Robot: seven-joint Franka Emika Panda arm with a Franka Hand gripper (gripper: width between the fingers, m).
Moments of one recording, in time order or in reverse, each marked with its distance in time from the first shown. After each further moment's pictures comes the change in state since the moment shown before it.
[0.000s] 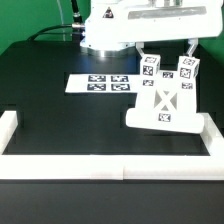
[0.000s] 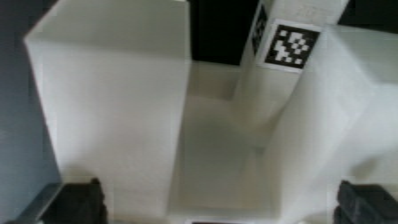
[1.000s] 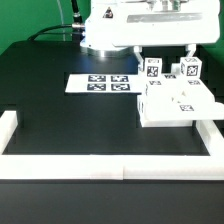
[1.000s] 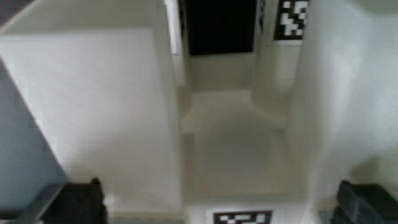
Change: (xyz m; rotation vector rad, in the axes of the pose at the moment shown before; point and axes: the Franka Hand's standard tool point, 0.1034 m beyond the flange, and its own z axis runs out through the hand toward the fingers) arm 0.015 0.012 0.009 -0.031 0.131 -0.046
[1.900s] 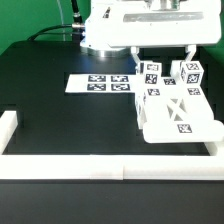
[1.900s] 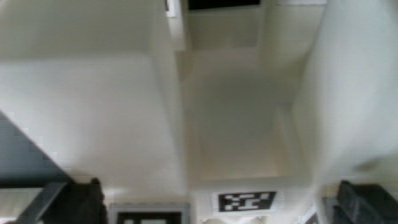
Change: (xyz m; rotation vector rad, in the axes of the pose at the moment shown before) arm 0.029 0.006 0.004 -0.004 0.034 0.011
